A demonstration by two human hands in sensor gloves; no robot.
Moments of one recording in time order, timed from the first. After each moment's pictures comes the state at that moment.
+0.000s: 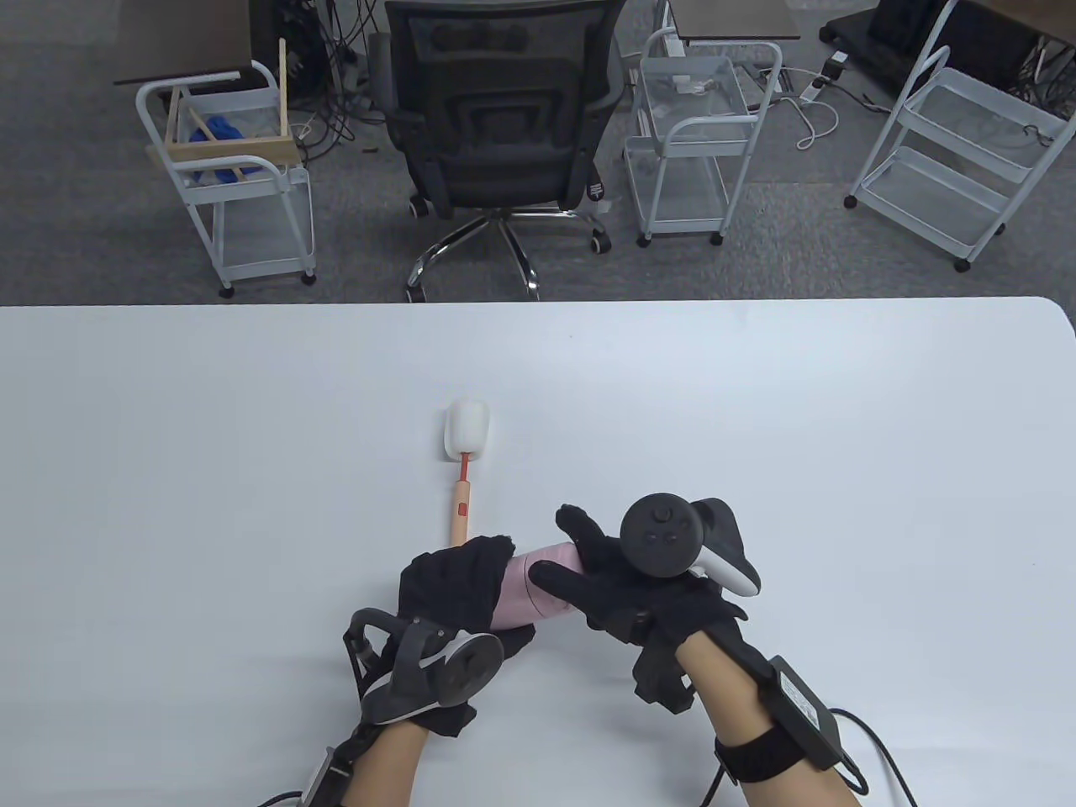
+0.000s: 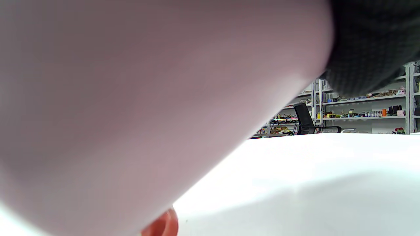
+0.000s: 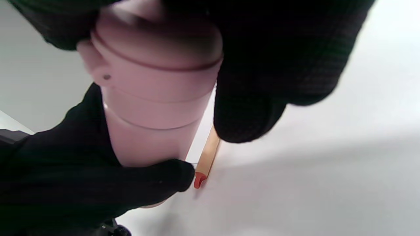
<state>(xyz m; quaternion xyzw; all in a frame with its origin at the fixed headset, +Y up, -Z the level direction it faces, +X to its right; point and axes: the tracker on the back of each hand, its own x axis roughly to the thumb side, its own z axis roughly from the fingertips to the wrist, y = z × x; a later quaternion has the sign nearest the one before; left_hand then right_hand) -0.113 -0.705 -0.191 0.13 -0.21 0.01 0.97 0.094 -0.669 -0.262 0.23 0.19 0.91 0.30</state>
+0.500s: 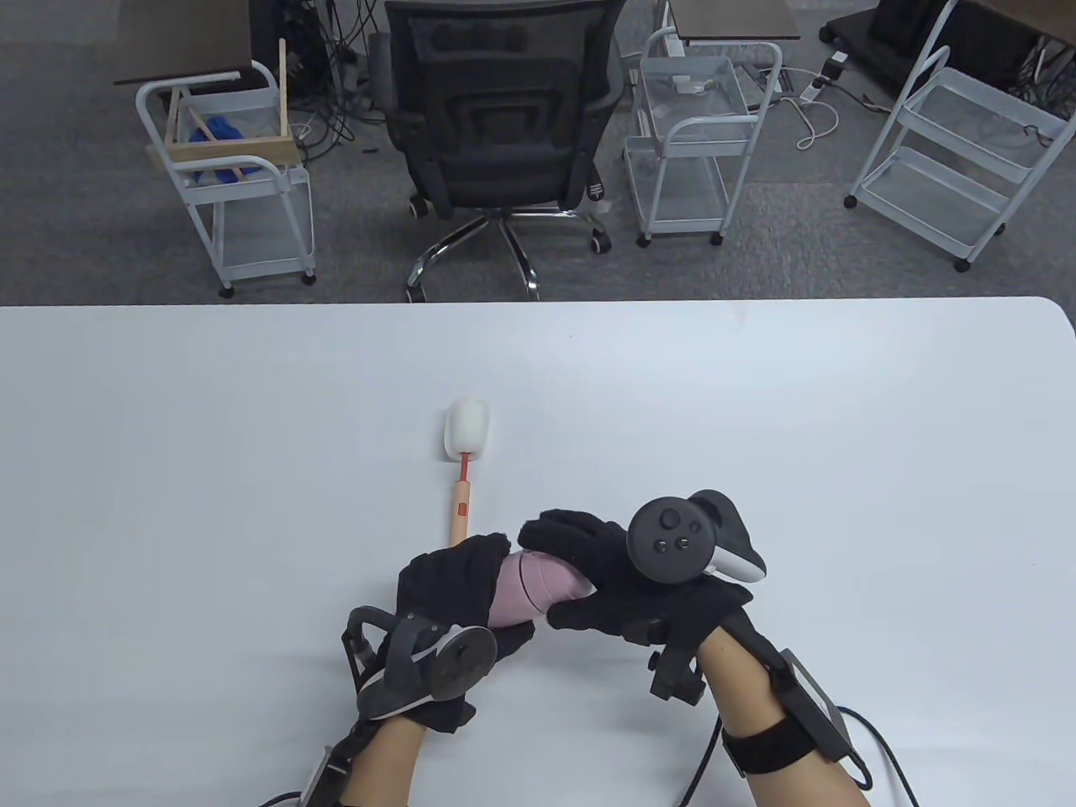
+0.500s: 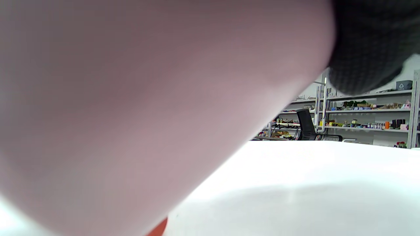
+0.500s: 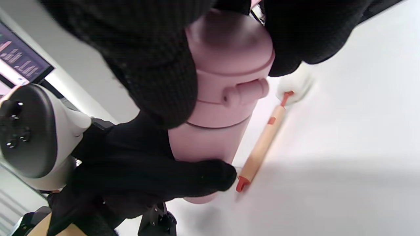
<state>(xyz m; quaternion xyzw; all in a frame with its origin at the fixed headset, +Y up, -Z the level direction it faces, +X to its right) -0.119 -0.705 -0.194 0.11 -0.20 0.06 0.97 0.092 -0.649 -0.257 0.38 0.13 0.87 0.30</state>
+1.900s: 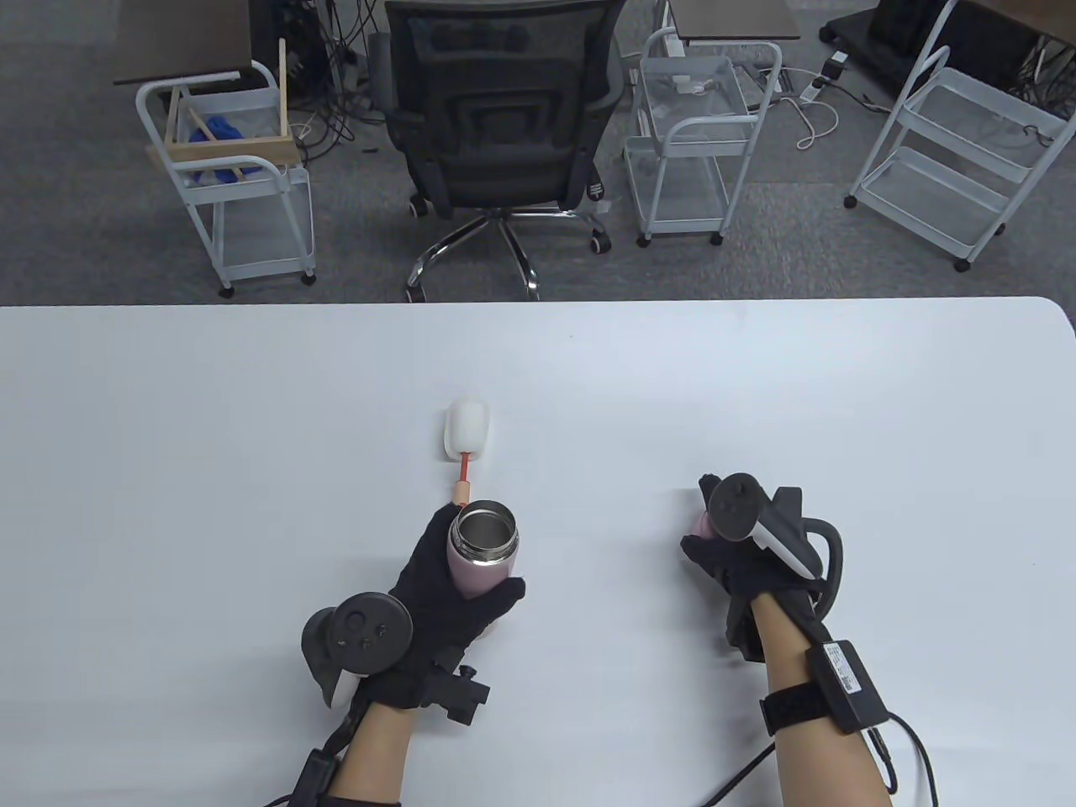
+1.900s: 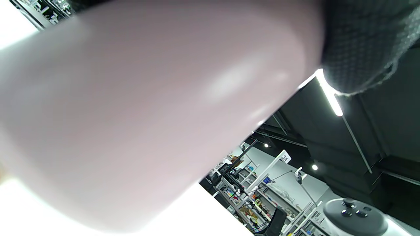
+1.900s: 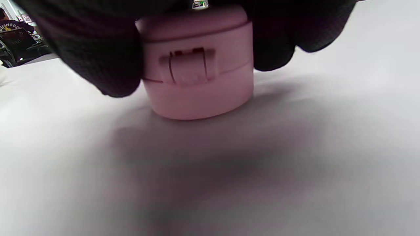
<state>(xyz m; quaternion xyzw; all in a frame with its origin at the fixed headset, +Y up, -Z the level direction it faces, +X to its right) -0.162 -0.718 -0.210 0.12 -0.11 0.43 0.89 0.211 -0.752 -0.318 -0.04 0.15 0.99 0.06</state>
